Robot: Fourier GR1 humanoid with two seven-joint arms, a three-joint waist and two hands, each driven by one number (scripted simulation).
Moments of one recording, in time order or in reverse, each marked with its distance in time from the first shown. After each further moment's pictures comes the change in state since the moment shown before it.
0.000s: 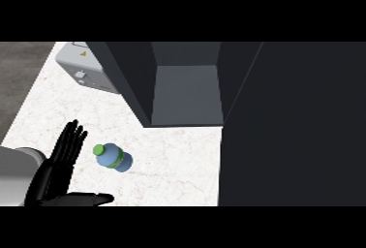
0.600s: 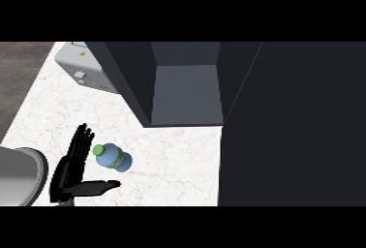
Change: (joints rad) left arm -0.178 0.018 0.097 0.527 -0.044 0.014 -0.335; right arm 0.081 -0.034 -0.002 0.000 0.010 0.026 -0.086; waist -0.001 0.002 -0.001
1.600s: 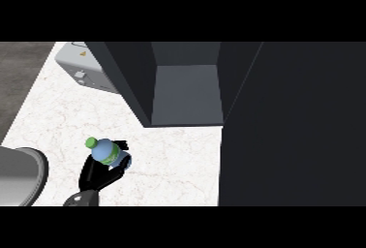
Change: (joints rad) left arm -0.260 -0.014 0.055 0.597 0.038 -0.145 -0.299; right arm 0.070 -0.018 0.017 0.003 0.007 0.008 -0.070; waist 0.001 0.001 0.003
